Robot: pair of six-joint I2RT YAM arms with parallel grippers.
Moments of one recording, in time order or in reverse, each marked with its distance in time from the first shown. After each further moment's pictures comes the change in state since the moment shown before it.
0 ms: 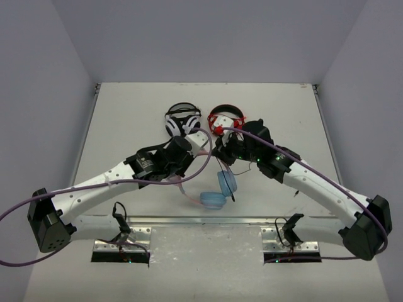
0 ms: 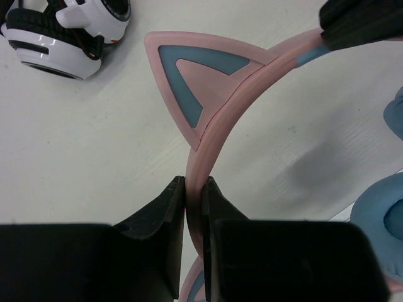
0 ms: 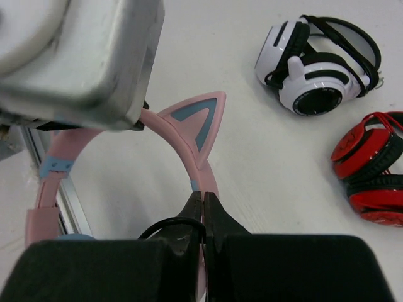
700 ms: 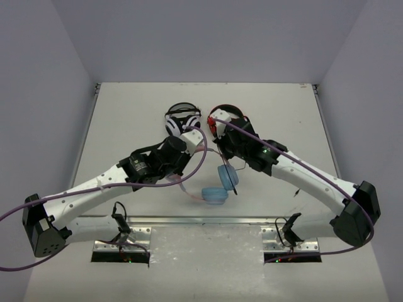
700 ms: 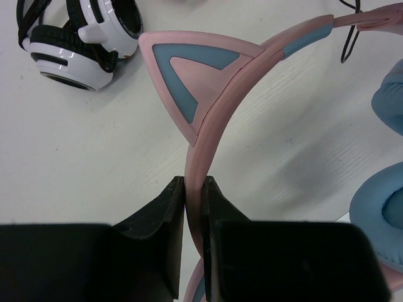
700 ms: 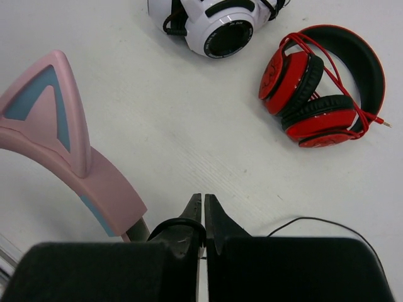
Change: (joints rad) left arm -0.008 -0.062 -0.018 0.022 -0.020 -0.001; right arm 0.083 0.159 0.144 -0.165 0.489 0.097
